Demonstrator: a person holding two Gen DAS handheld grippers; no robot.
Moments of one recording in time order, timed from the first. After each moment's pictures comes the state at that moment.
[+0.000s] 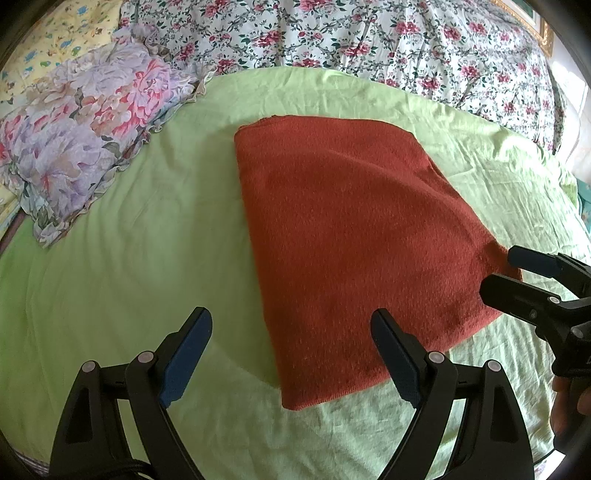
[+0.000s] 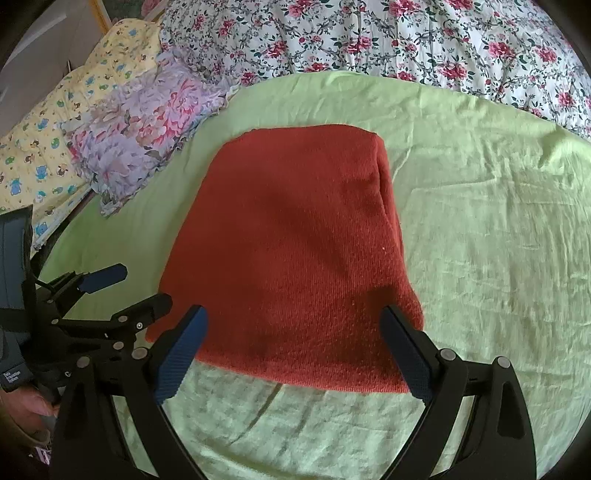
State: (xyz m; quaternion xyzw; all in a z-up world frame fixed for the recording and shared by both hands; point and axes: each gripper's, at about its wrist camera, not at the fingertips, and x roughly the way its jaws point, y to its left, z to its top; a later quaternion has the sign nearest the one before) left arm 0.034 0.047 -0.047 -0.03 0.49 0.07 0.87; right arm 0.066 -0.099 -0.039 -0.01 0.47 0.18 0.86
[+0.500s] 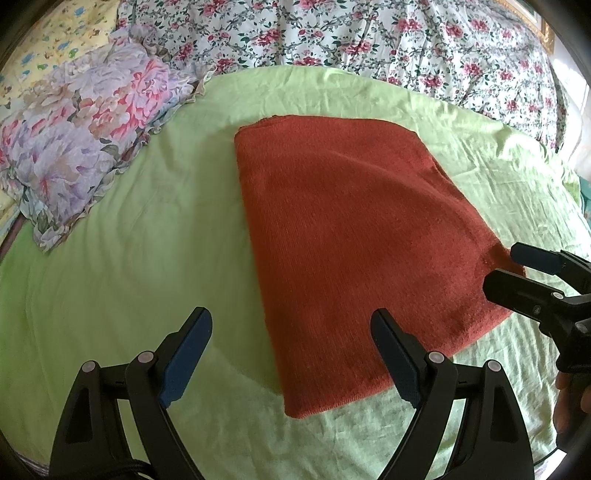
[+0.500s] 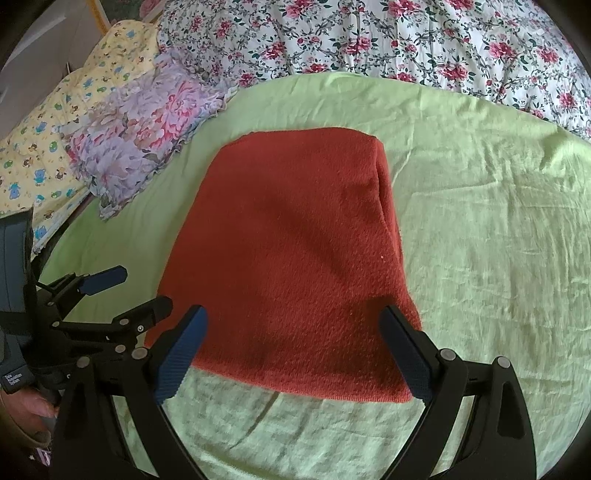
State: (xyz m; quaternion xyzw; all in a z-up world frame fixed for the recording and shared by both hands) left arm 0.043 0.048 -0.048 -0.02 0.49 0.07 0.87; right arm 0.073 -0.099 -0.038 0.00 0.47 0.18 0.86
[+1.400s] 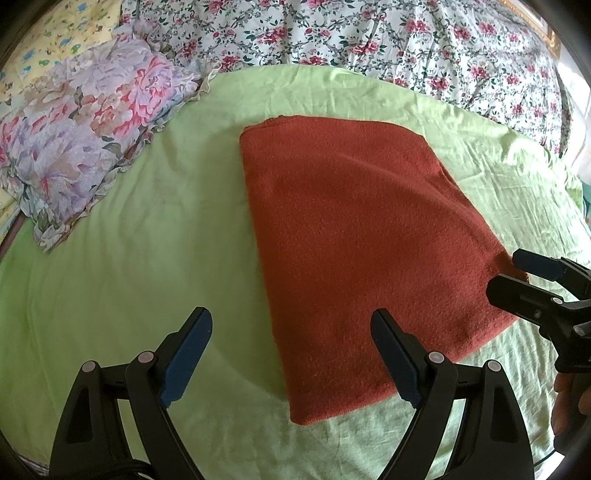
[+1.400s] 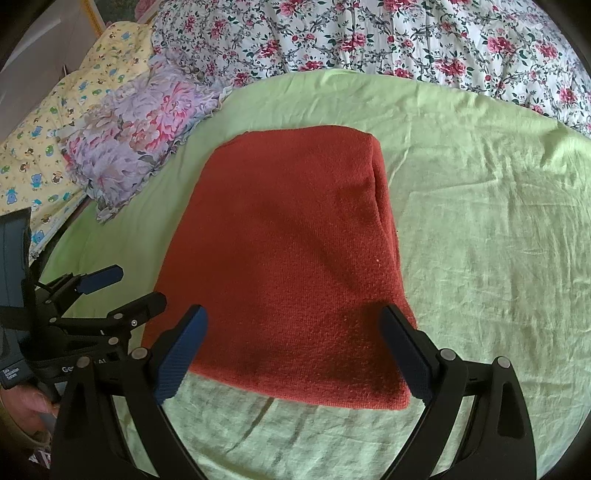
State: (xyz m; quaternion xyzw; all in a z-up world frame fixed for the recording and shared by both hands) left arm 0.048 0.055 -0.048 -0.03 0.49 0.07 0.87; right arm 0.079 -0.102 -0.041 0.00 0.48 0.18 0.86
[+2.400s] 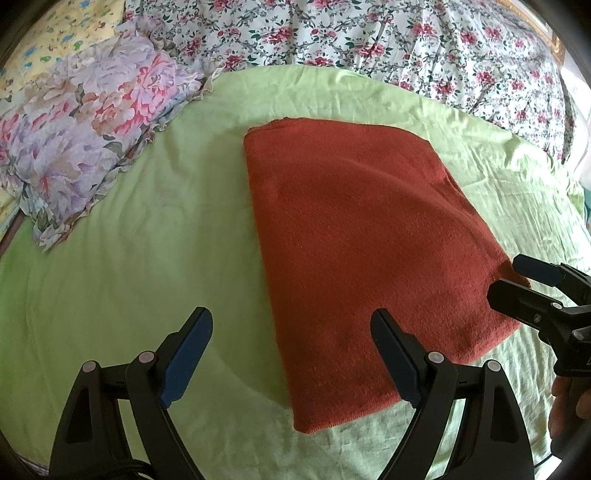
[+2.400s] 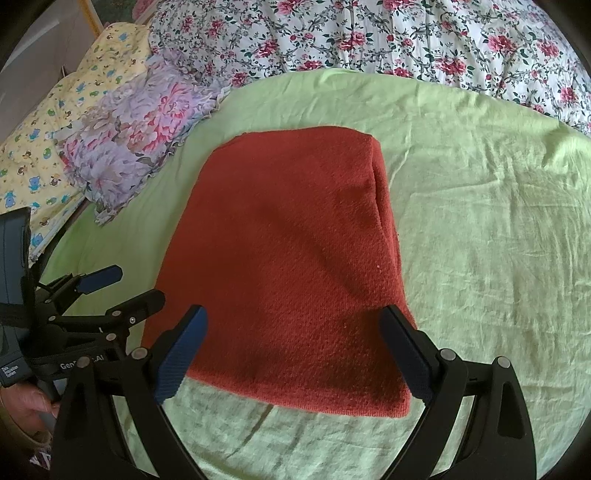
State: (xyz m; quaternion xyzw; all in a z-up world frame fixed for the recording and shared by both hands) left arm 0.053 0.057 -0.047 -0.04 0.49 0.08 0.86; right arm 0.086 -0.103 -0.042 0.00 0.48 0.18 0.86
